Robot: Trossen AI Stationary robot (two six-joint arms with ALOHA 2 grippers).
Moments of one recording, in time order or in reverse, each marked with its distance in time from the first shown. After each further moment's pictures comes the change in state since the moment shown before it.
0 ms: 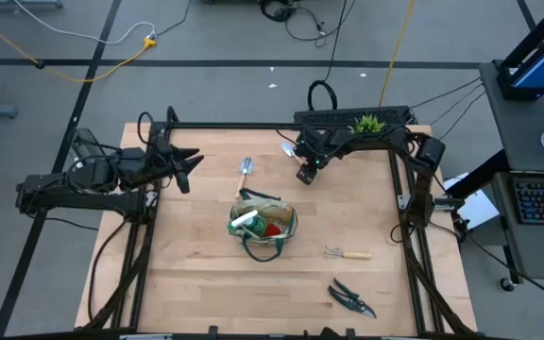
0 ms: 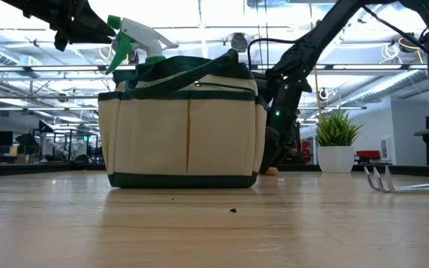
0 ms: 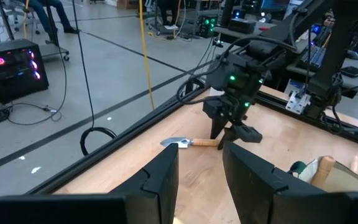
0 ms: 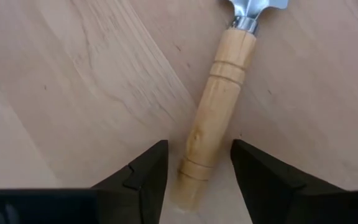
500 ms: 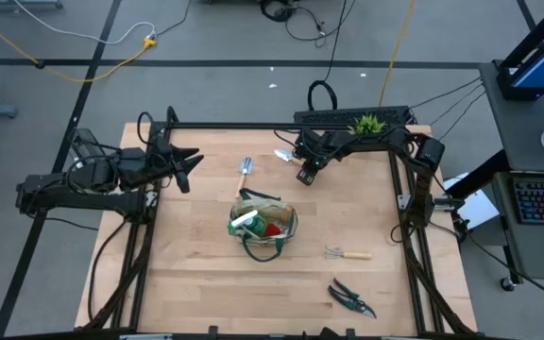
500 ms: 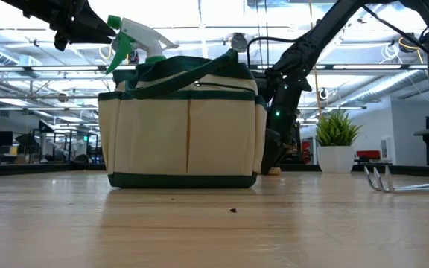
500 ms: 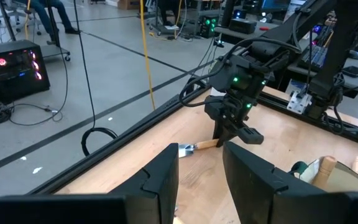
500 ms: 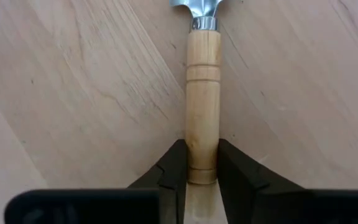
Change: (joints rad) left arm 0.000 0.000 0.000 0.000 -0.003 0.003; right arm 0.013 0.002 -0.002 0.005 0.038 -0.016
